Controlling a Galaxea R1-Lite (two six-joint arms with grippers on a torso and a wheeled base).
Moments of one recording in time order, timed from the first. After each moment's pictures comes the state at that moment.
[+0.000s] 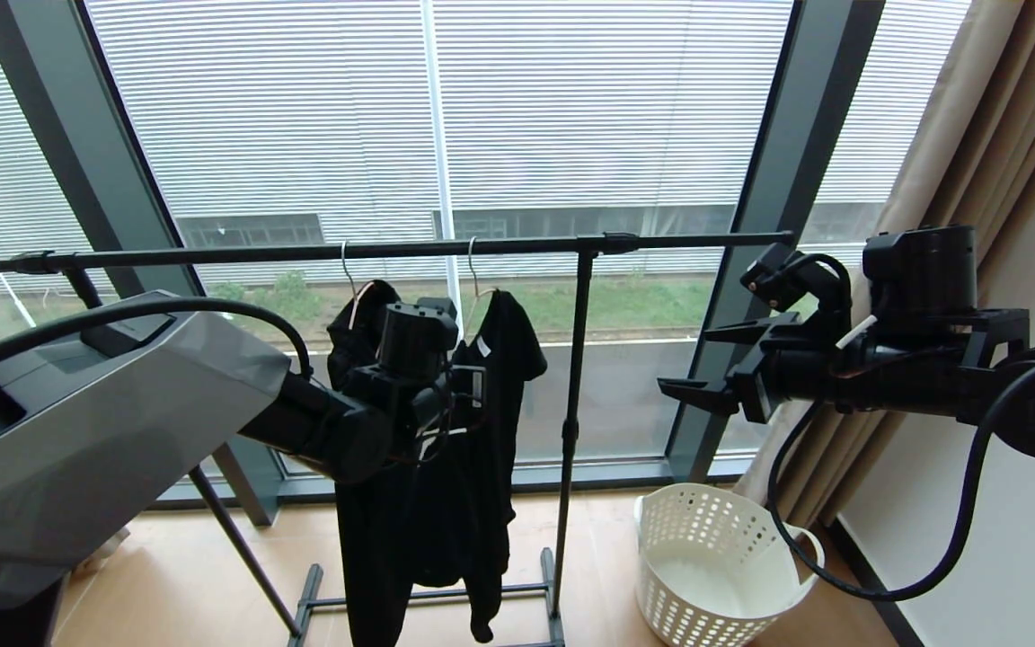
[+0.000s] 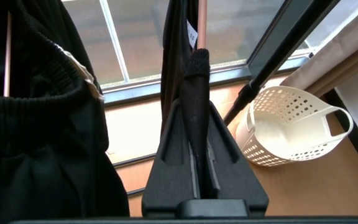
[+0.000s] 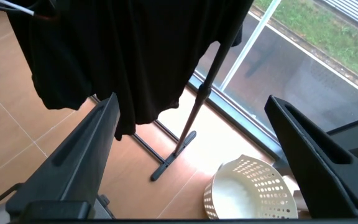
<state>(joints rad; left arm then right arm) -0.48 2.25 -1.25 -0.57 0.23 -0.14 0.28 1.76 -0.99 -0.29 0.38 -0.29</state>
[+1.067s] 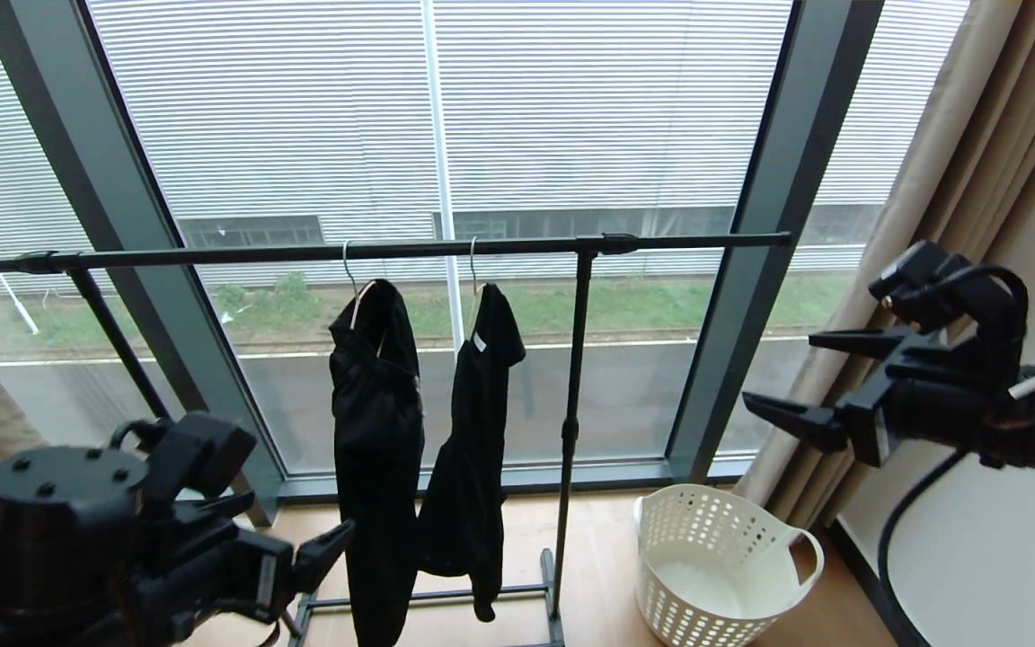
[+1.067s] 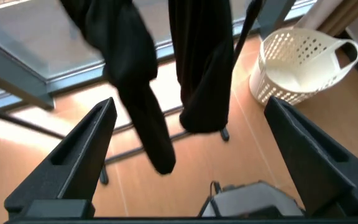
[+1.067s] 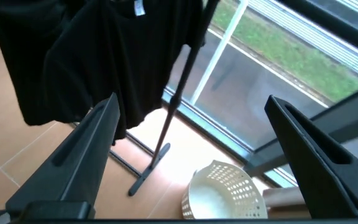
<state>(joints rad) -0.49 1.39 -0.28 -0.57 0.22 -0.05 0.30 1.42 -0.71 -0.30 0.16 -0.29</state>
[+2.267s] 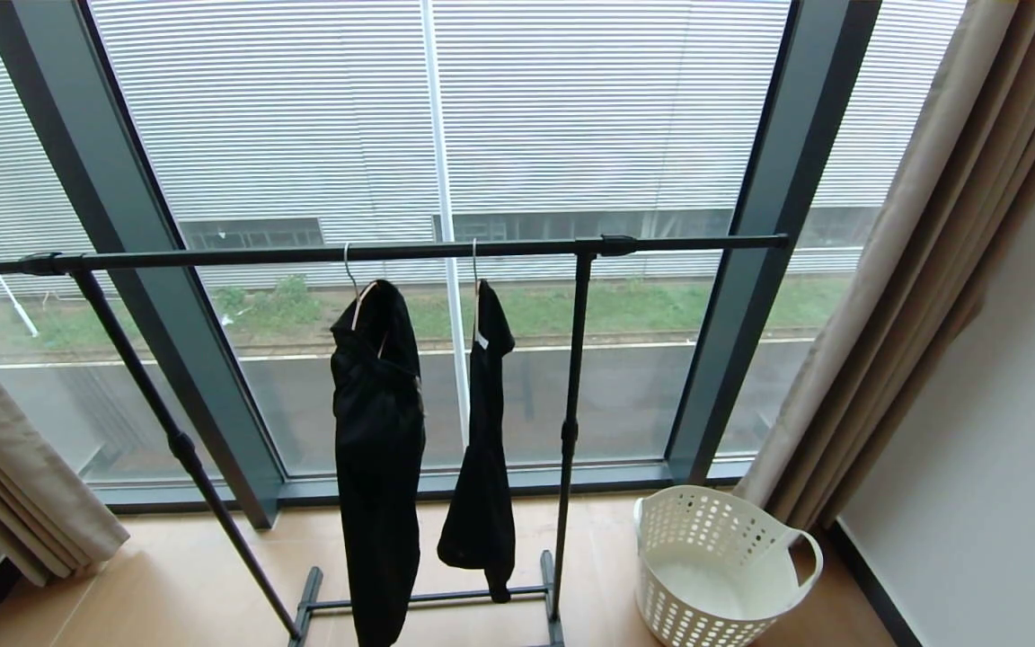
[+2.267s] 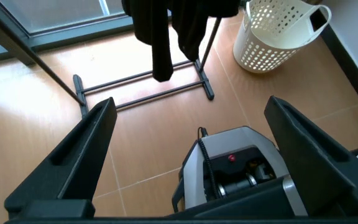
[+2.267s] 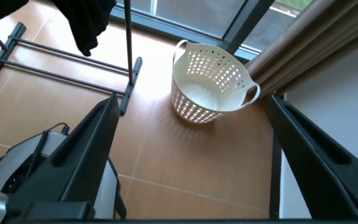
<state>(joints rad) -0.50 0.56 0.00 -0.01 0.17 -0.15 0.29 0.50 0.00 -0.03 -0.15 -0.11</state>
